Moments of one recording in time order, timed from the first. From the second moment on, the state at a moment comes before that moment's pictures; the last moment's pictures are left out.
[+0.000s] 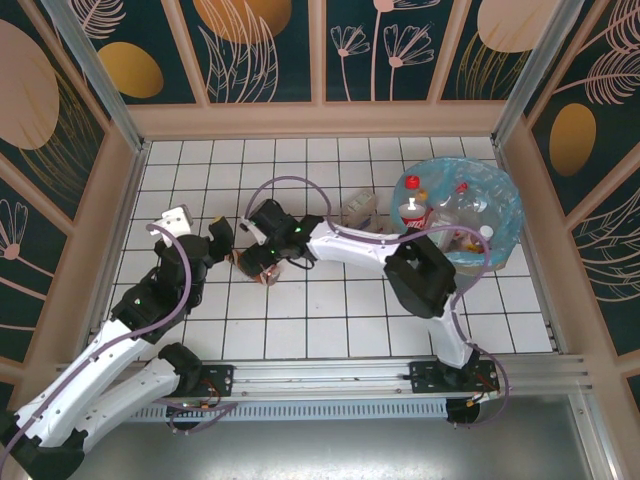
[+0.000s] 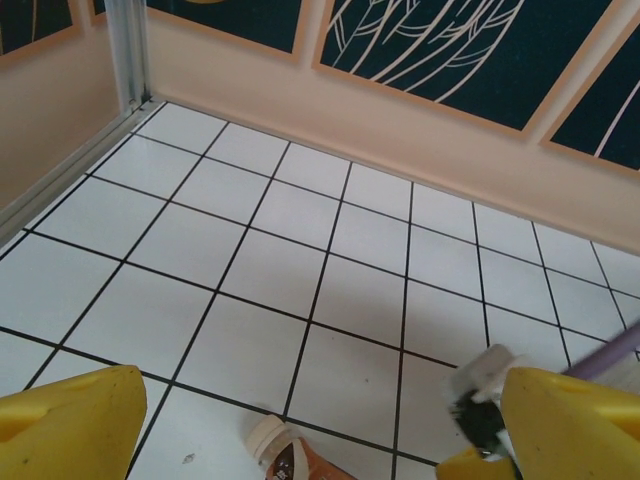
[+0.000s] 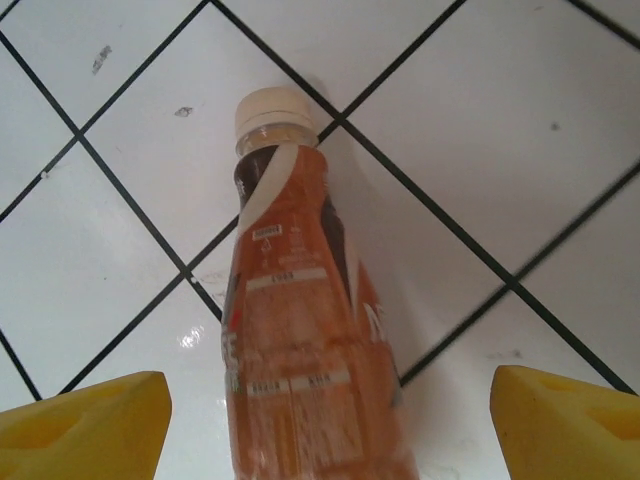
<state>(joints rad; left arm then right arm) -0.65 0.69 0.74 -0.52 -0.71 -0.61 1.03 2.10 1.64 -0.46 -0.10 0.21</state>
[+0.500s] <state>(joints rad) -0.65 0.69 0.73 -0.48 -0.71 -0.57 1.05 2.25 1.77 -0.58 -0.10 0.15</state>
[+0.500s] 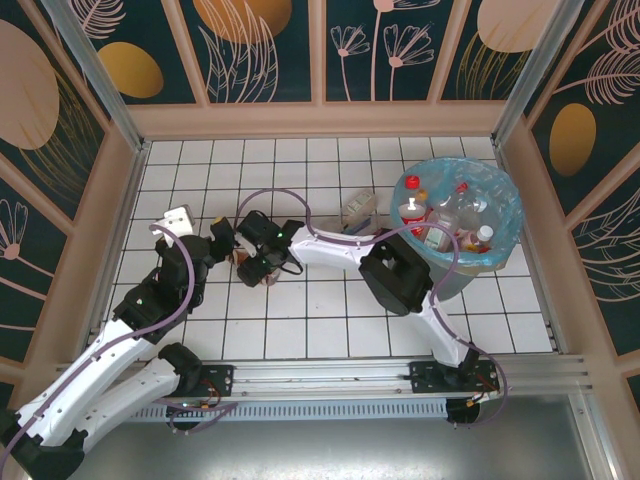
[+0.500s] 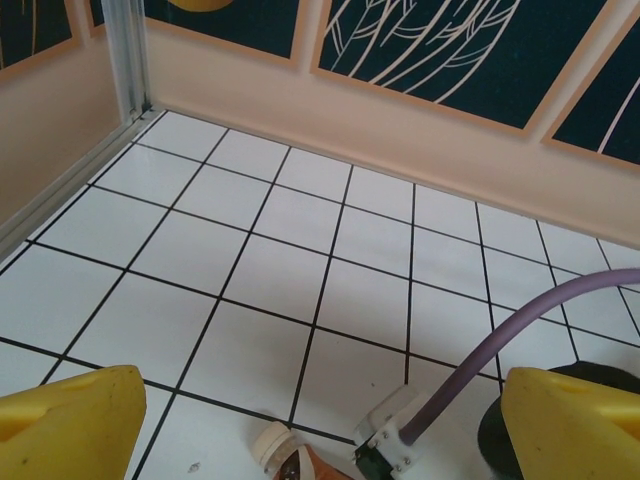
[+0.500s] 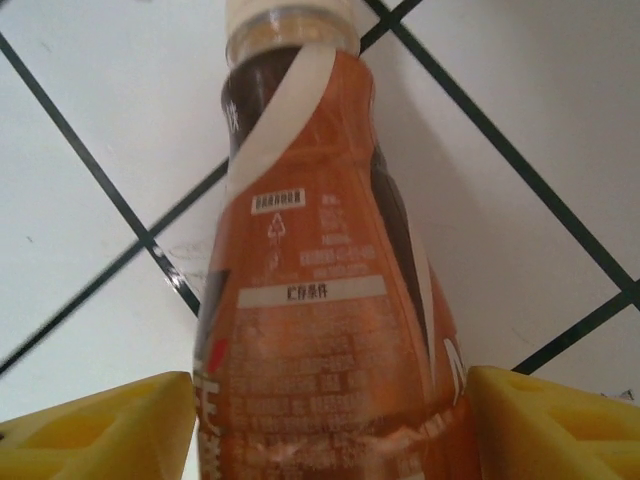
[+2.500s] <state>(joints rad) -0.93 1.48 1.45 -0.17 -0.09 -0.19 0.31 0.96 1.23 -0.85 0.17 0.28</state>
